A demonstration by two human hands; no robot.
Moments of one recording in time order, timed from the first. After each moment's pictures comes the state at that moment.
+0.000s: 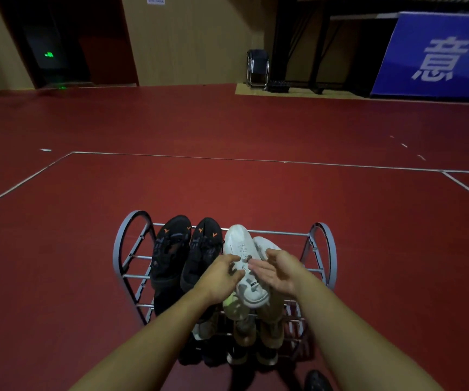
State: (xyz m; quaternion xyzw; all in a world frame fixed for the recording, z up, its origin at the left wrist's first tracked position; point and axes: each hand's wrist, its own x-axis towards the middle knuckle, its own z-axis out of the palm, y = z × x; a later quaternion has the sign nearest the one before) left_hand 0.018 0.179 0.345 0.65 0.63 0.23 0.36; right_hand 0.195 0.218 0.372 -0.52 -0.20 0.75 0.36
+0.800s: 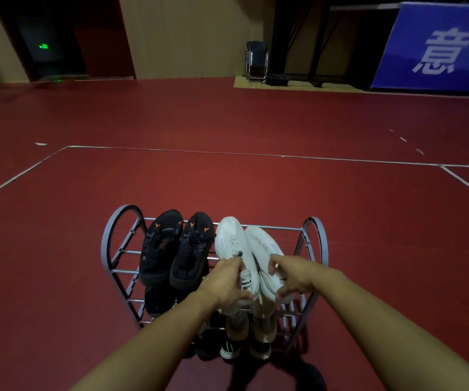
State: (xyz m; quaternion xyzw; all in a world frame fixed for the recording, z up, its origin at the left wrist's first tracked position) left_hand 0.050 0.186 0.320 0.73 0.63 0.13 0.24; right_hand 0.272 0.231 0.366 -0.52 -0.81 0.24 -0.11
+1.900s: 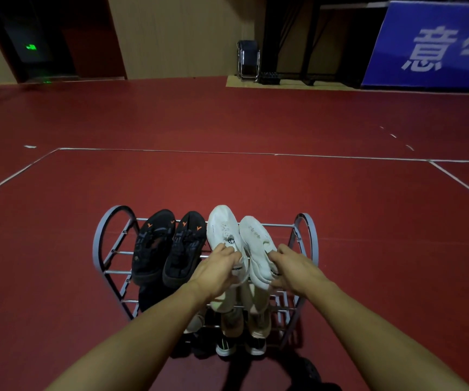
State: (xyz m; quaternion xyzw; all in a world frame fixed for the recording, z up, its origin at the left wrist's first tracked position) left_hand 0.048 0.191 0.336 0.83 0.53 0.12 0.07; right_hand 0.281 0.210 0.352 -0.54 -0.84 0.06 -0.01
